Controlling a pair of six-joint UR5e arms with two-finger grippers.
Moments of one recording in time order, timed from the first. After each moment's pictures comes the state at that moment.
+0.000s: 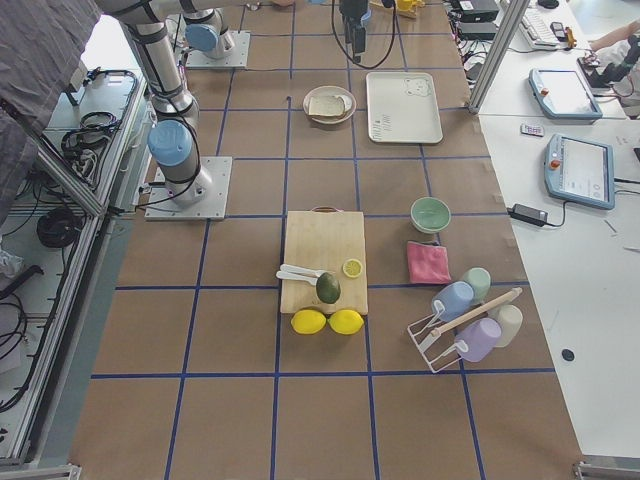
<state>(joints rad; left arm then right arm) -1.59 -1.54 -1.57 -1.53 1.55 -0.06 1.66 -1.52 1.43 -1.54 -1.58 -0.07</state>
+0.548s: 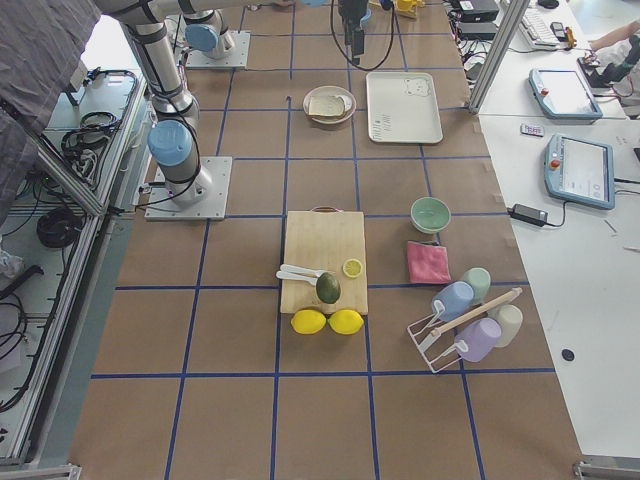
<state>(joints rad) -1.59 -1.55 -1.58 -1.53 1.55 -0.06 1.66 -1.52 1.44 -1.56 -1.58 -0.07</state>
